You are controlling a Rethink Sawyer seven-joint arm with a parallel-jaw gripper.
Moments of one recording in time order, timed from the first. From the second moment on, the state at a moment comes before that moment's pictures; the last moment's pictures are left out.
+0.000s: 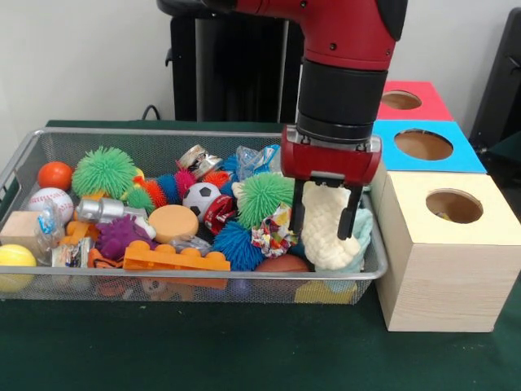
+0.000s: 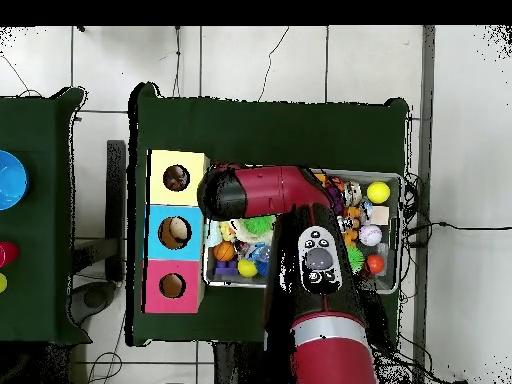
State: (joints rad) arm -0.18 -0.54 0.08 1.41 -0.29 0.49 1.94
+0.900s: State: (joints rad) arm -0.23 -0.60 0.12 1.38 -0.29 0.88 1.94
